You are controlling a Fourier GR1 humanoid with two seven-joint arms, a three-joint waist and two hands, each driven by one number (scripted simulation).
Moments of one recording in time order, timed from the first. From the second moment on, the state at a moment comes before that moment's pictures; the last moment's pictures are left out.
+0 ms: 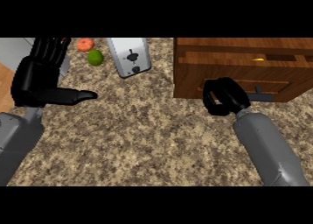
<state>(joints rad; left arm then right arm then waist) -0.50 0.56 -0.29 -1.37 0.70 0.26 -0.24 -0.59 -0.20 0.14 -0.86 0.90 -0.08 -0.30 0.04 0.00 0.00</state>
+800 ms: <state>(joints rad) -0.42 0.55 -0.26 -1.38 0.70 0.13 -0.28 -0.88 -0.23 -0.01 -0.36 0.84 -0.04 -0.52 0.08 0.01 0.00</state>
